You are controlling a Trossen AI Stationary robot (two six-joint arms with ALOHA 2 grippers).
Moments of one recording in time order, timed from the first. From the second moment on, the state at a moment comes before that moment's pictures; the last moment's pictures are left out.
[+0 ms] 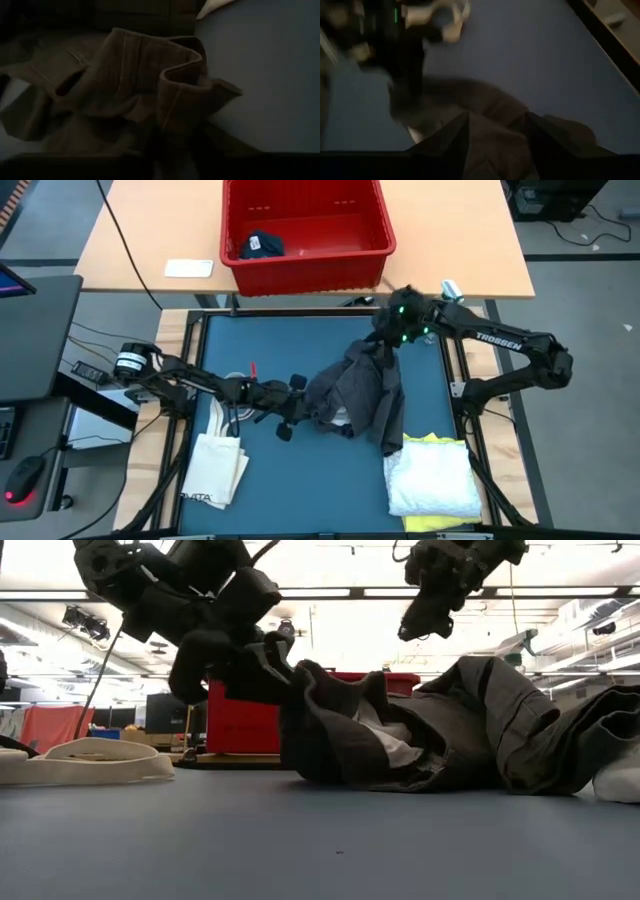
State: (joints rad) left arm -0.08 1.58 0.68 0.39 -0.04 0.40; right arm -0.46 1.27 1.13 -0.65 -0.33 -0.03
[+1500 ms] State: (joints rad) left arm 0.01 0.86 0.68 -0.02 -0.27 -0.07; right arm -0.31 1.23 1.46 -1.00 -0.15 -0.19
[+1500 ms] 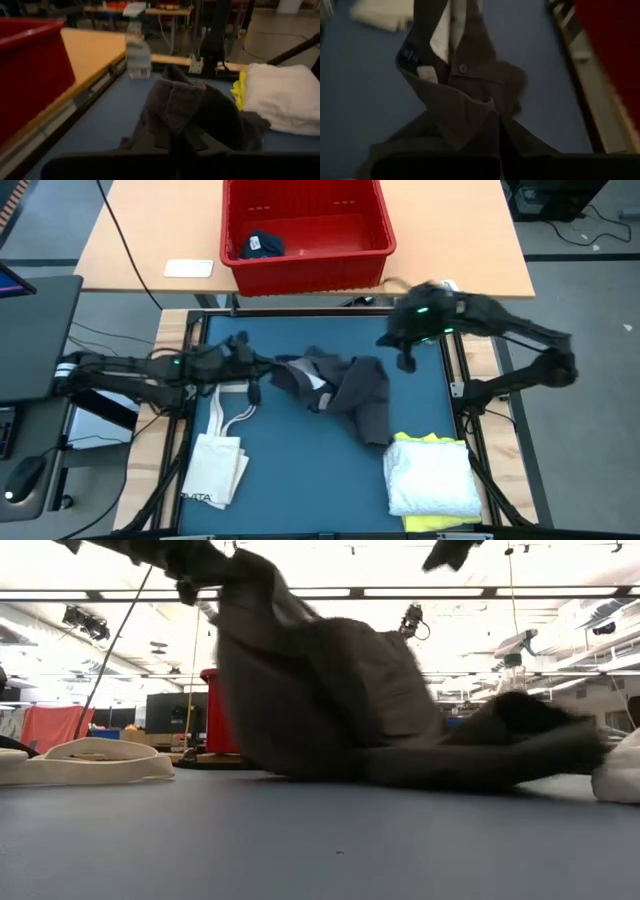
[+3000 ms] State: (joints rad) left arm 0.05 0.79 0.68 -0.49 -0.39 -0.38; right arm -0.48 1.78 1.26 -0.28 -0.70 0.05
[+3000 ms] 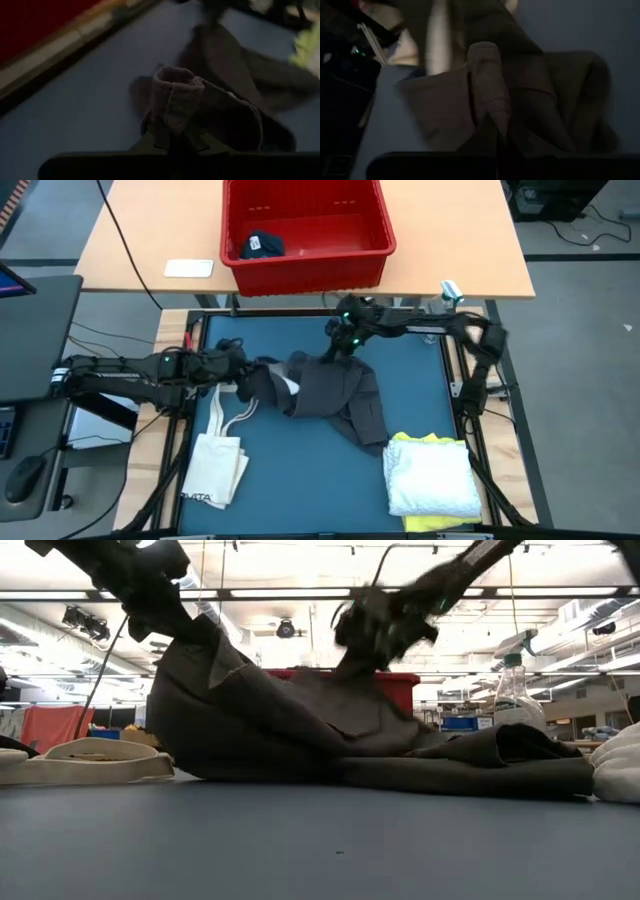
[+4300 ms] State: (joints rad) left arm 0.08 1.07 1.20 -0.30 0.05 0.31; right arm -0.39 1.03 1.26 -0.35 -1.00 -0.05
